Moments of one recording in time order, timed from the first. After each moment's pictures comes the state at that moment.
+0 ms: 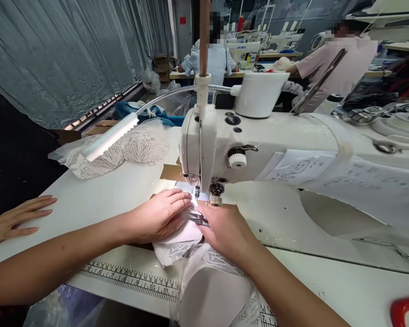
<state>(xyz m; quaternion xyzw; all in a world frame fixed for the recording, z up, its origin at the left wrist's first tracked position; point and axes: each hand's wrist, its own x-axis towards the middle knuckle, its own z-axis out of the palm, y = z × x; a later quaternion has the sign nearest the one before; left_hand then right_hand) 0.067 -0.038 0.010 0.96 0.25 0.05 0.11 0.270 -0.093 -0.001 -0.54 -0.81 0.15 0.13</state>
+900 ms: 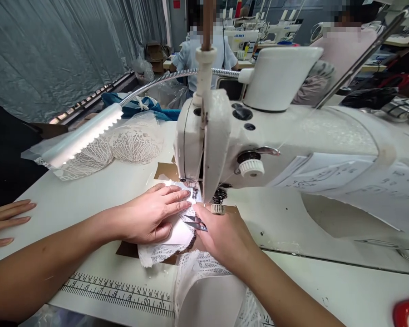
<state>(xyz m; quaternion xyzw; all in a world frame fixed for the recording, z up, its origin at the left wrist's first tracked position) 0.059 -0.017 0.012 0.98 0.20 -0.01 0.09 0.266 -0.092 -0.005 -0.57 -0.81 0.11 0.12</state>
